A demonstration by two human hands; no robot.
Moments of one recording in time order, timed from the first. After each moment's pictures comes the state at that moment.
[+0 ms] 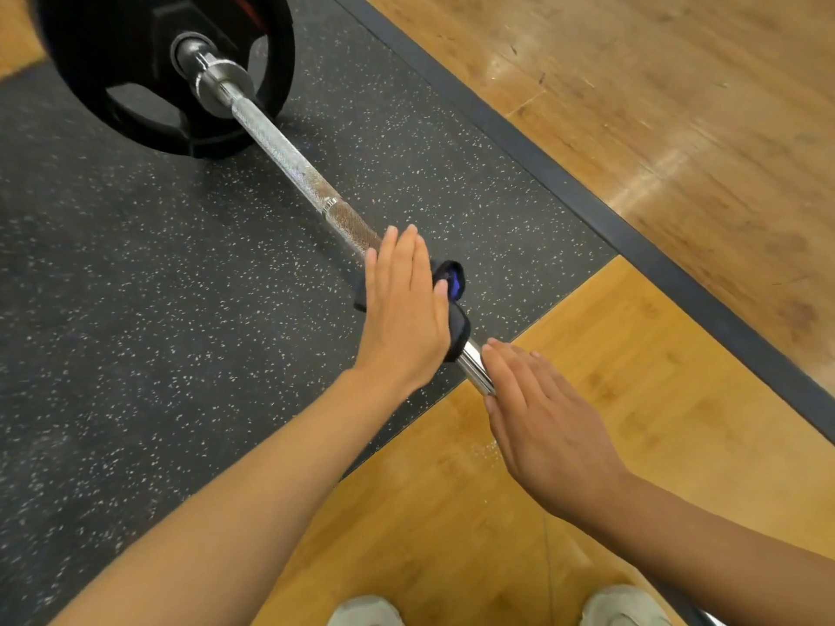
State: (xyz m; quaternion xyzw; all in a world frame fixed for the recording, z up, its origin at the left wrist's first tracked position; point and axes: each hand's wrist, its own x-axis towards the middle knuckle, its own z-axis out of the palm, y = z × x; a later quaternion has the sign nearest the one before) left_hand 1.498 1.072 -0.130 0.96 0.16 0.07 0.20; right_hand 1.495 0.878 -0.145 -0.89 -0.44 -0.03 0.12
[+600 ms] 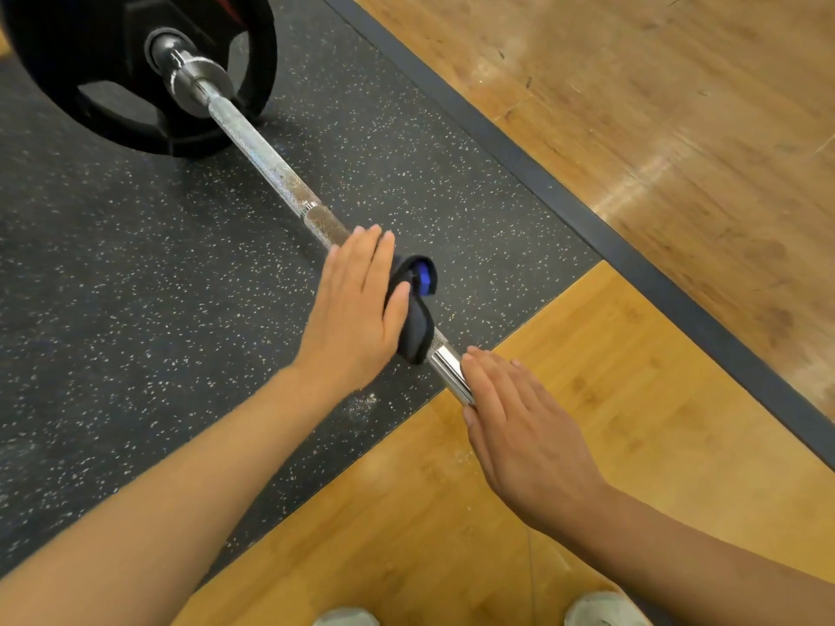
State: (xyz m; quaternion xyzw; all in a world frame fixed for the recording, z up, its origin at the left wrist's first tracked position) left_hand 1.489 1.107 -0.136 0.98 0.09 0.09 0.18; right_hand 1.493 0.879 -0.145 -0.88 -0.45 -0.04 0.12
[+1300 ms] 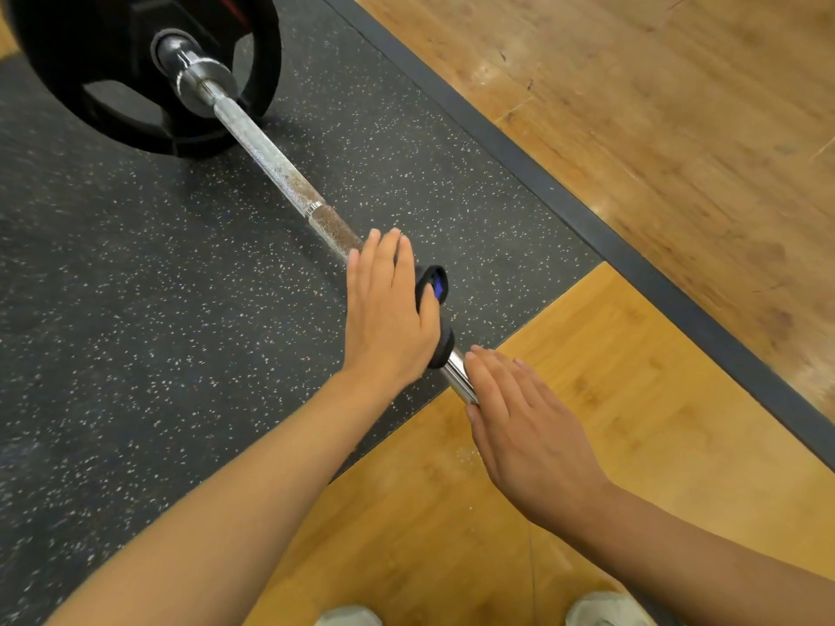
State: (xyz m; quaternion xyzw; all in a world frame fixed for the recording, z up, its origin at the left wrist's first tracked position) left_hand 1.507 1.073 -0.130 0.96 0.20 0.08 0.20; right_hand 1.494 0.878 -0.146 -0.89 -0.45 -0.05 0.11
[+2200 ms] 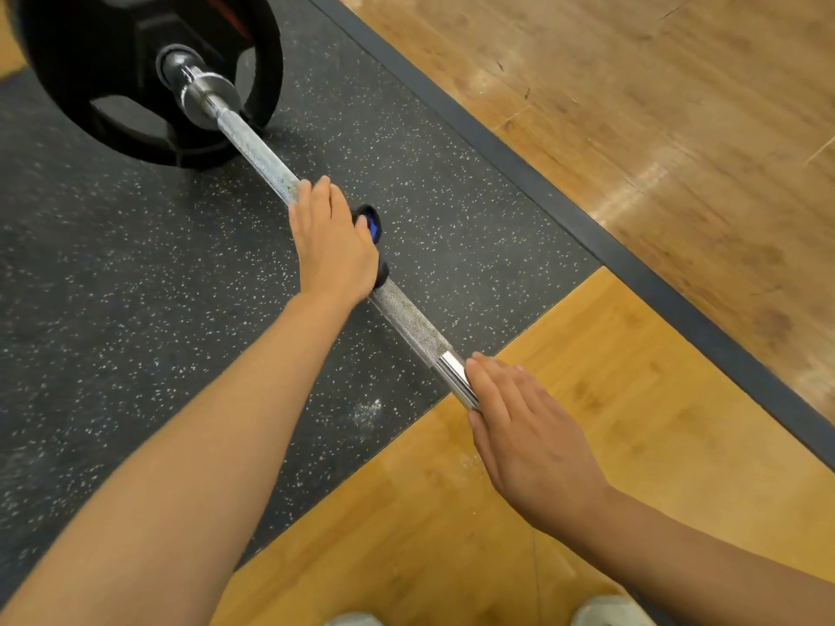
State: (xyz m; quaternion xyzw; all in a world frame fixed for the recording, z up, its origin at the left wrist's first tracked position) left_hand 1.555 1.149 -0.123 0.93 0.31 0.06 0.16; right_hand 1.493 0.878 -0.147 -0.88 -0.45 -0.04 0.14
